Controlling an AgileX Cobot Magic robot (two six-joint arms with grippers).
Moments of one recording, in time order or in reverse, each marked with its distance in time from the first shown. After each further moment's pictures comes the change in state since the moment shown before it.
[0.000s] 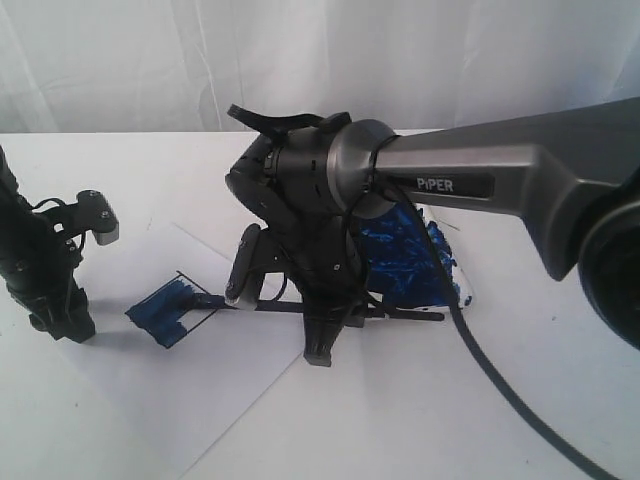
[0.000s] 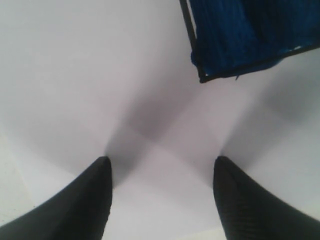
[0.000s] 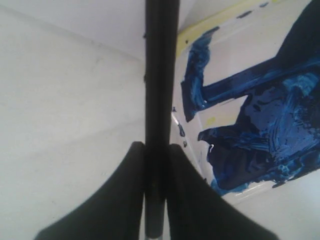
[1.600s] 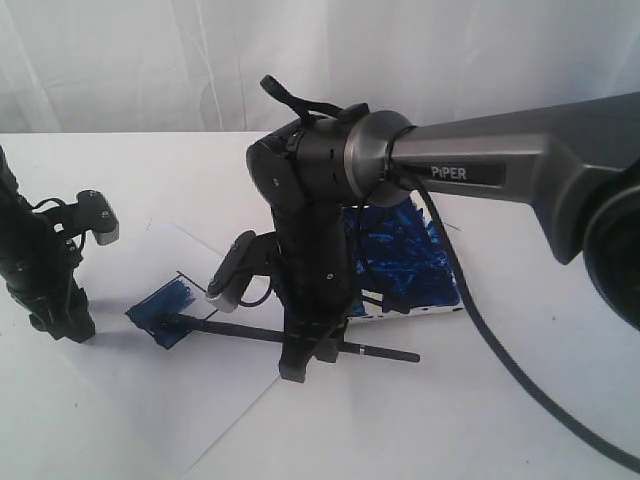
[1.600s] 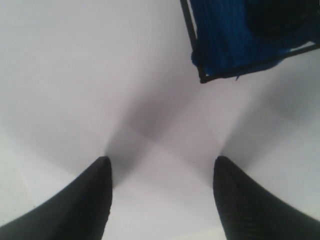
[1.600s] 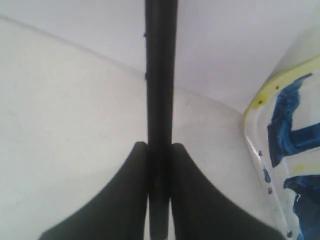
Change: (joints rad) left arm 0.000 0.000 0.000 0.000 0.000 0.000; right arm -0.047 0.002 0.000 0.305 -0.018 -0.138
